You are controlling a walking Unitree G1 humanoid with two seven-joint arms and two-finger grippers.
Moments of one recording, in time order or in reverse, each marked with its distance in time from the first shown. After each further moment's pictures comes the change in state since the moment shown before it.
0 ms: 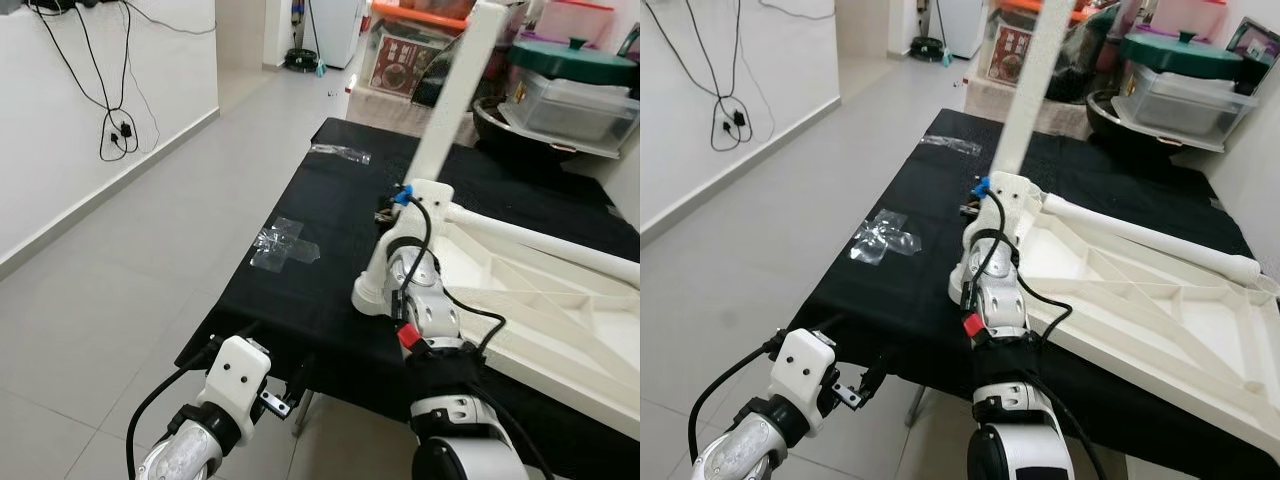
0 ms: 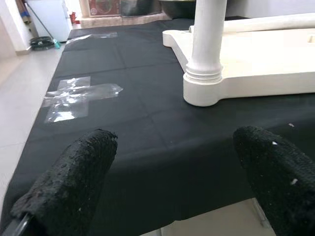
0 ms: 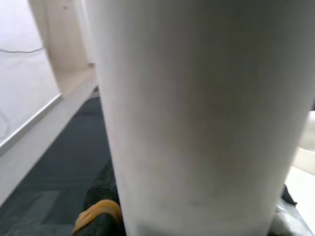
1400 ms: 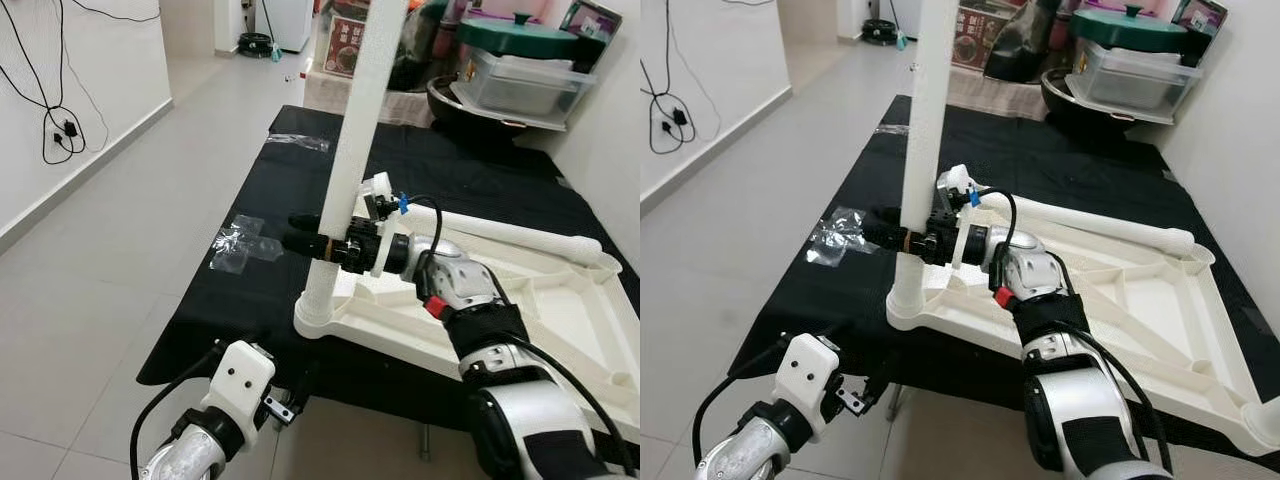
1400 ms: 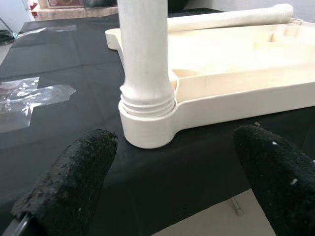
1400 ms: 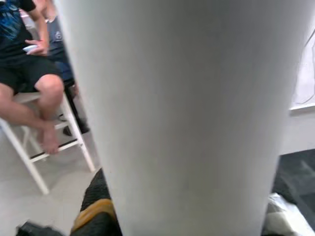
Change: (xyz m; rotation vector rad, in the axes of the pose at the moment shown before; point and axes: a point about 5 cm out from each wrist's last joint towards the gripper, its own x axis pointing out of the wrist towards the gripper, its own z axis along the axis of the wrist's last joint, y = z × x) left arm -0.002 -0.003 -0.003 -0.009 0.015 -0.004; right arm -0.011 0.029 0.011 -0.014 0.146 1.530
